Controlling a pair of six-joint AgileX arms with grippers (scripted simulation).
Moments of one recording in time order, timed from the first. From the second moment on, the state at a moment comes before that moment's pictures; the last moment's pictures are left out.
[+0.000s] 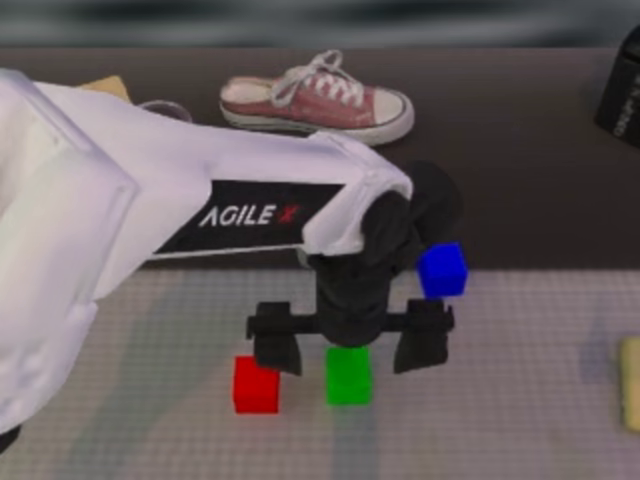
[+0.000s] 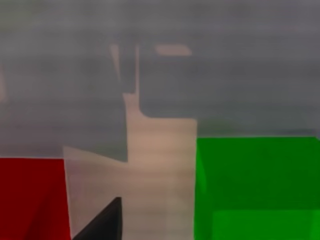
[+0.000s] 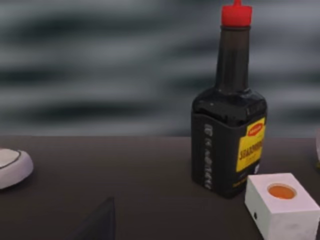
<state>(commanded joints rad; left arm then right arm) -0.85 2.14 1.46 -0.88 0.00 -0.84 0.01 0.00 0.00 0.00 0.00 0.00</state>
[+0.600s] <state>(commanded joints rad) -0.83 2.07 1.60 -1.10 0.00 -0.84 0.01 0.00 0.00 0.00 0.00 0.00</state>
